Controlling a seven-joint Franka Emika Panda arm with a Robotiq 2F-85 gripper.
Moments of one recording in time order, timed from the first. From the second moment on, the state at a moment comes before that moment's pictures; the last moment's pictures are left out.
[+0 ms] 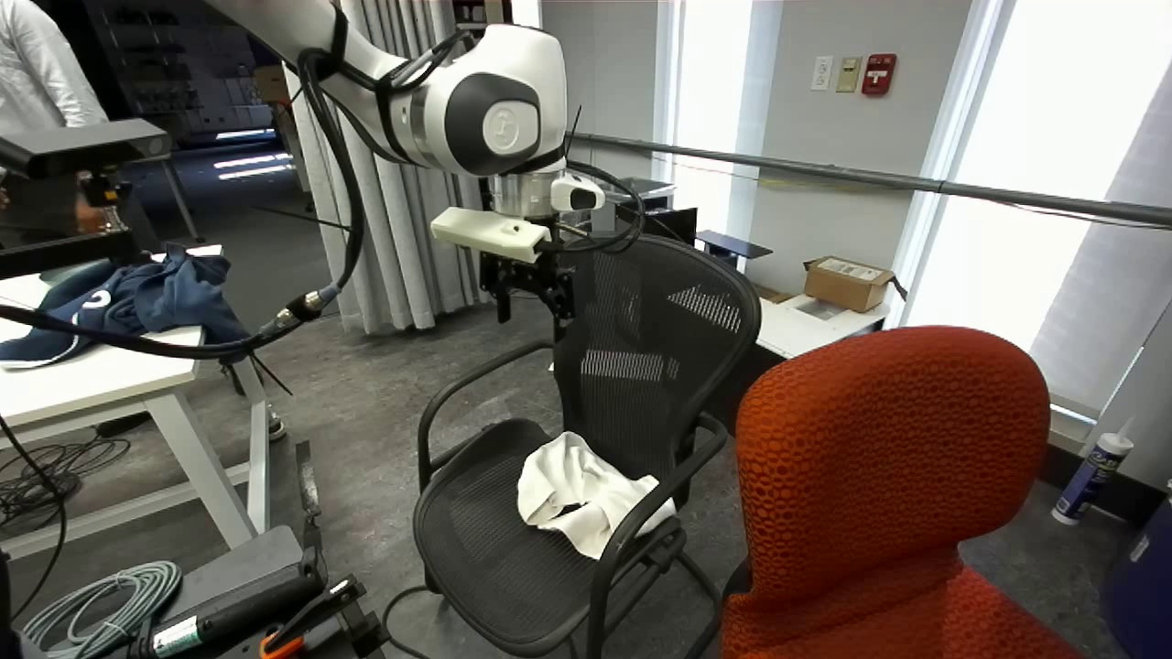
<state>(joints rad) 0.13 0.09 0.09 -2.15 0.06 2.24 -0.09</state>
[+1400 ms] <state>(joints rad) 0.14 0.94 0.02 -1.67 0.05 2.44 0.08</state>
